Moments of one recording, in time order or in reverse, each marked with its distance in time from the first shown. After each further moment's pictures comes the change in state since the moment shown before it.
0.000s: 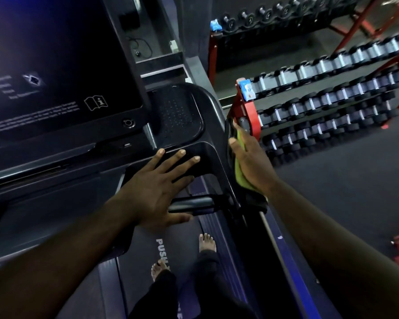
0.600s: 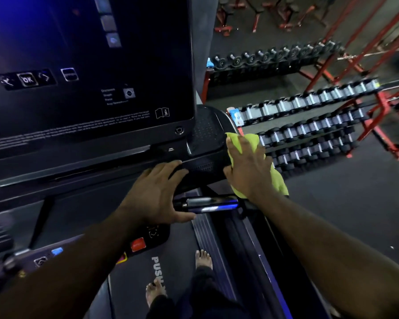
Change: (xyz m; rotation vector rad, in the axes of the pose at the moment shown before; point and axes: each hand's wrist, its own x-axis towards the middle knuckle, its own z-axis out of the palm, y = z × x) left_hand -0.091 -0.032 -0.008 -0.248 0.140 -0.260; right_hand -0.038 -0.076 0.056 -1.083 0.139 -0.080
